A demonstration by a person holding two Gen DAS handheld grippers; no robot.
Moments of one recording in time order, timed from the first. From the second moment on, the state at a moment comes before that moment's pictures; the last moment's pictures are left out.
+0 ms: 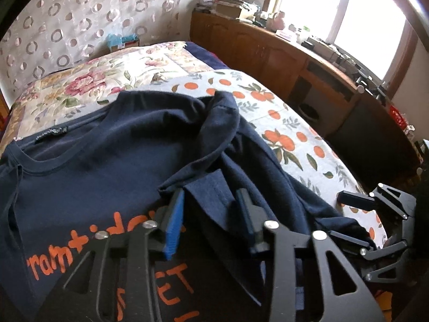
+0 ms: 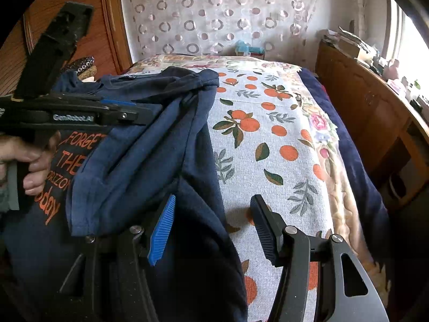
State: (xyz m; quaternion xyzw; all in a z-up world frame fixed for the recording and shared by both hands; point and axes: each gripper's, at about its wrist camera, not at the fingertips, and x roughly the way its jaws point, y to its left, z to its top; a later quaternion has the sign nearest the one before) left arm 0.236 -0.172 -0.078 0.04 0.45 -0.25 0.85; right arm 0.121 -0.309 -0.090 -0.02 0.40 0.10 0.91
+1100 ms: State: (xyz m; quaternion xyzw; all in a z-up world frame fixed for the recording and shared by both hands) left arm 0.178 -0.048 -0.043 0.05 0.41 -0.18 0.89; right arm 0.122 -0.310 -0.092 -0.02 0.40 0.10 0.91
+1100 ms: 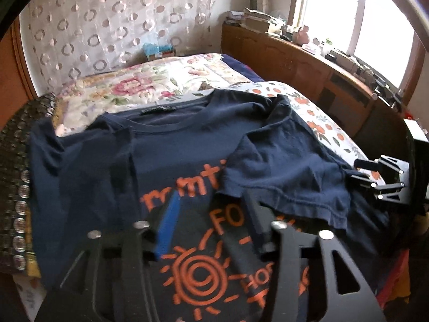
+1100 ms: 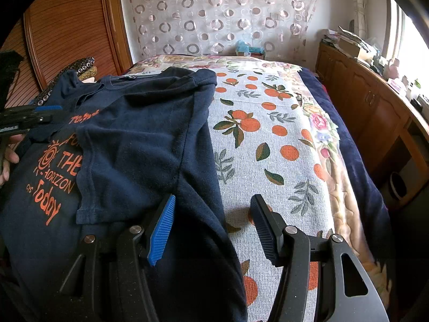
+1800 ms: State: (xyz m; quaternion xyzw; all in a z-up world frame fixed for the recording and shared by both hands) left arm 0.181 0.014 -0.012 0.05 0.38 -0.12 0.91; right arm 0.129 -0.311 -0.088 -0.02 0.40 0.11 0.91
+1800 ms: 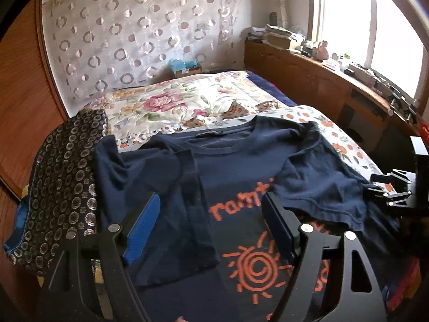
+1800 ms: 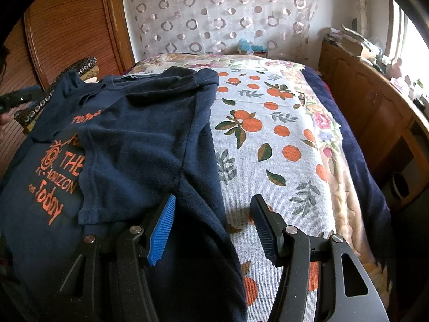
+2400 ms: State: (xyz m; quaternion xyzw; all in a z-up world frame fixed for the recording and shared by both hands) left arm 0.254 0.102 -0.012 0.04 0.41 -0.06 0.91; right arm 0.266 -0.298 -0.082 -0.04 0.43 0.15 0.89
